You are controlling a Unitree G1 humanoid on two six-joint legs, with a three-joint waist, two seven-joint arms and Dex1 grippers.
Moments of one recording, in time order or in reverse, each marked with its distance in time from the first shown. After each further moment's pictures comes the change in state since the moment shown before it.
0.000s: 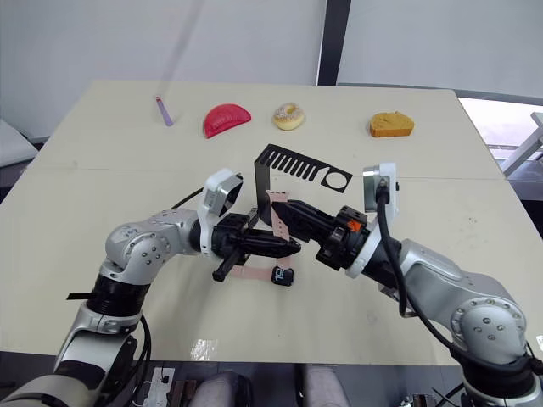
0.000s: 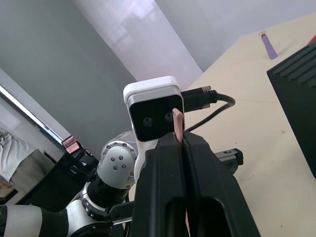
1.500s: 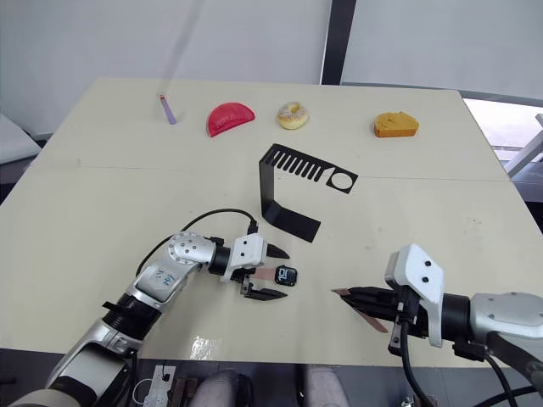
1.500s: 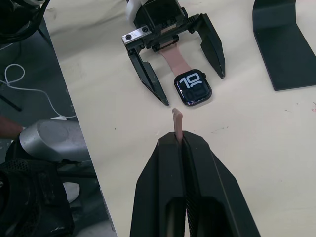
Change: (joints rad) left arm 0.120 0.025 -0.252 0.214 0.737 -0.690 0.052; right arm 0.595 -0.388 -0.353 -0.151 -0.744 0.009 0.758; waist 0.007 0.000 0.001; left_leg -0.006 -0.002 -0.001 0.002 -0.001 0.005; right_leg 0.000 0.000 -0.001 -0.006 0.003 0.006
